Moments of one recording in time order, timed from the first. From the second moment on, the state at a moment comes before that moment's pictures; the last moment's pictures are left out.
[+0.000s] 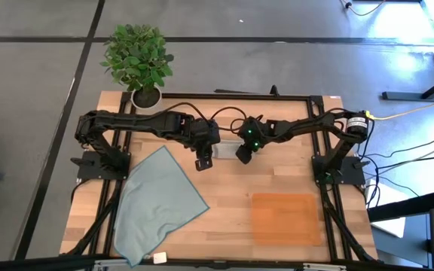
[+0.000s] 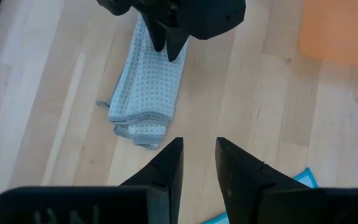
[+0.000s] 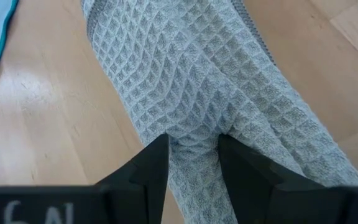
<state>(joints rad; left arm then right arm) 0.03 1.67 1.59 -0.98 -0.09 -0.20 -0.30 1.74 0.81 -0.08 -0.25 0.42</state>
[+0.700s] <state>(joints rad) 0.03 1.67 1.59 -0.98 -0.09 -0.20 -0.30 1.74 1.00 -0.35 -0.12 0.33</state>
